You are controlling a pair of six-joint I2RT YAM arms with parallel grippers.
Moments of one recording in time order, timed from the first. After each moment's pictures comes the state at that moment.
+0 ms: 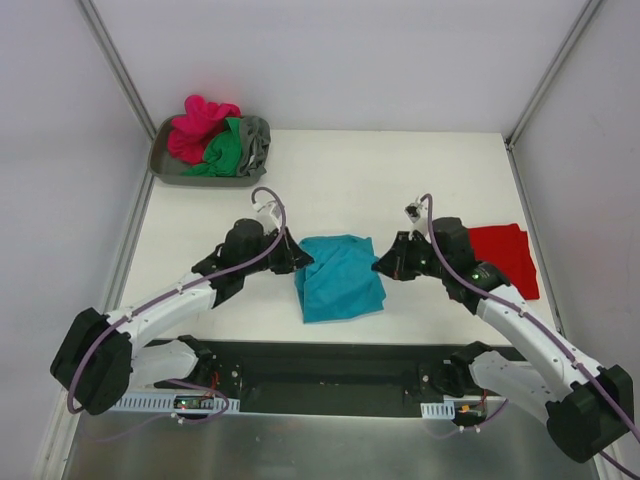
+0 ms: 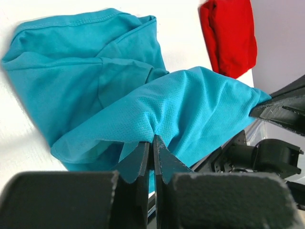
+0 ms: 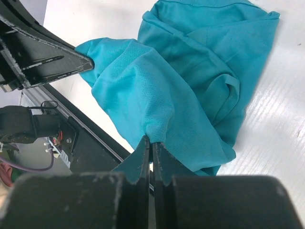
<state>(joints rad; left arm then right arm) -0.63 1.12 0.60 0.04 0.24 -0.77 0.51 0.93 0.67 -0.33 -0.39 0.52</state>
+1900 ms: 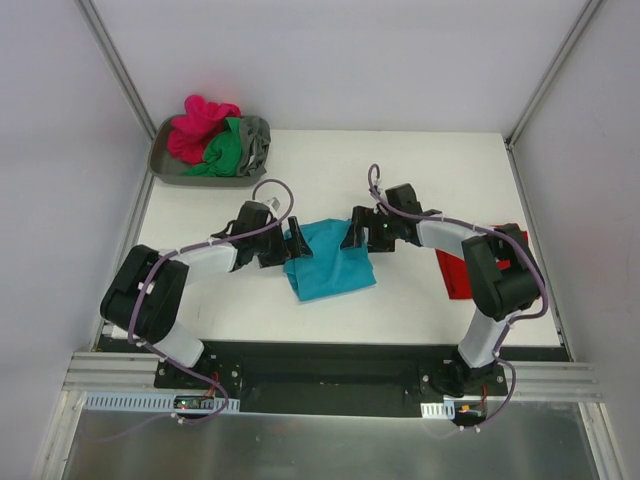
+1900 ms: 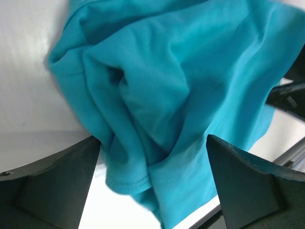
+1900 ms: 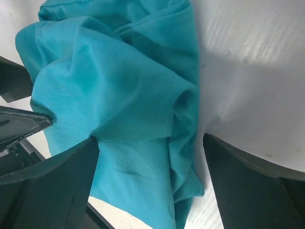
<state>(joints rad) -0.43 1.53 0.70 0.00 0.30 -0.67 0.42 1.77 1.00 -0.16 -0.47 0.44</state>
